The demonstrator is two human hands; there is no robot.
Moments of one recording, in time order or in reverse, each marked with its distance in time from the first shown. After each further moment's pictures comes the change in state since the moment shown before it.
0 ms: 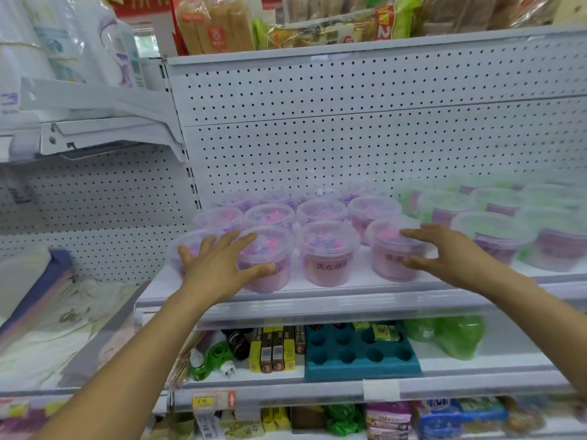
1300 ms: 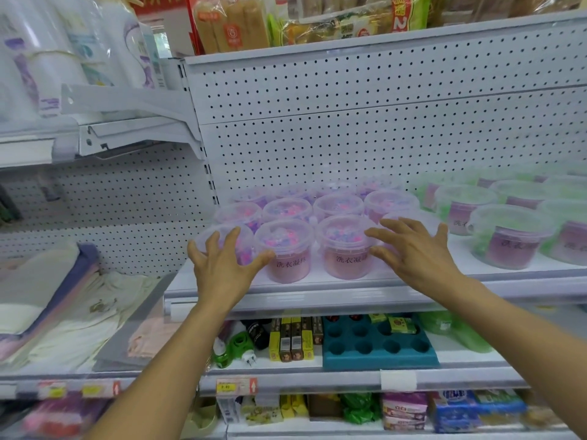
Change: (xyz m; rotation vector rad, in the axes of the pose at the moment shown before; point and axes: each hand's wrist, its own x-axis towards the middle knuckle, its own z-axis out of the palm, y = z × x) left_hand -0.016 -0.017 0.018 -0.397 0.236 -0.279; right_hand 0.010 -0.055 0.049 -0.245 0.157 -0.167
